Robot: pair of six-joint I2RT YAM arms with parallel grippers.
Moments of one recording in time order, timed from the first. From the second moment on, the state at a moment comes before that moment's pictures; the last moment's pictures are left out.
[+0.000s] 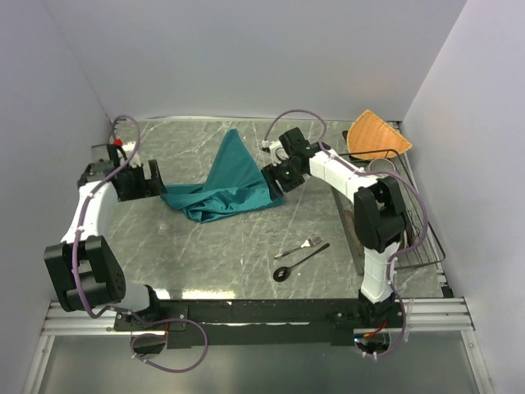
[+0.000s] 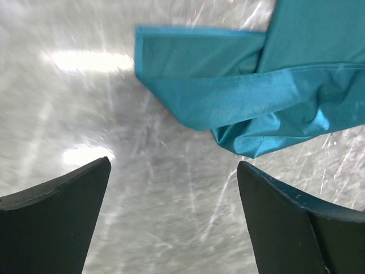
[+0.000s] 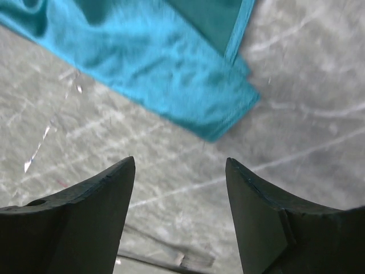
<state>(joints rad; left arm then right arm) 0.21 1.40 1.05 -0.60 0.32 -0.02 0.49 1.93 1.53 -0.71 -0.28 -0.10</state>
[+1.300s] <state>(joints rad) 0.29 2.01 1.52 -0.66 0.47 0.33 0.40 2.20 1.72 -0.74 -0.39 -0.02</state>
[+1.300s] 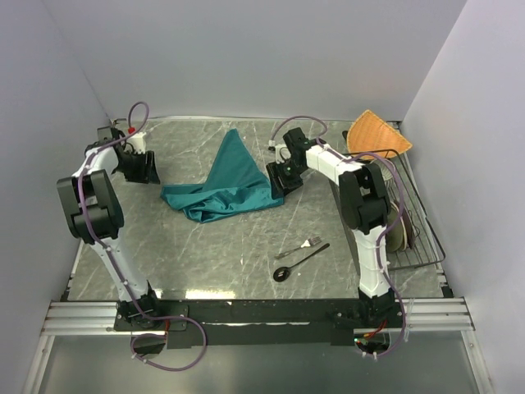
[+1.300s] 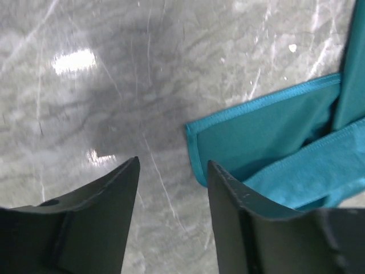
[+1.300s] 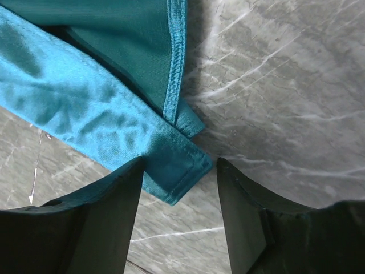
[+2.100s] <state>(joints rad) 0.10 2.01 1.42 -0.55 0.19 0.49 0.40 2.19 1.71 -0.72 -0.47 -0.01</state>
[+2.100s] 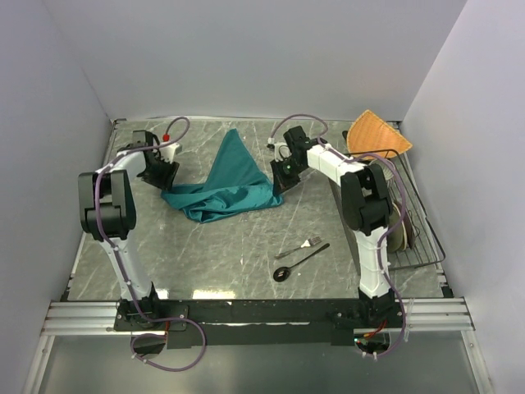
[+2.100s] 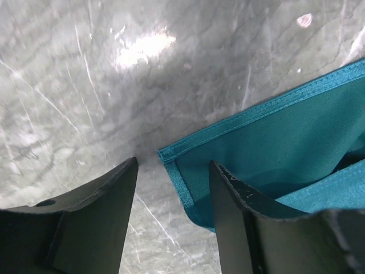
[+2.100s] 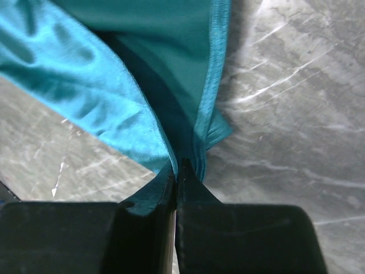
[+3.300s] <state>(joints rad) 0.18 1.39 1.52 -0.63 0.24 0.13 0.41 1.75 1.78 -0.71 -0.37 -0.11</state>
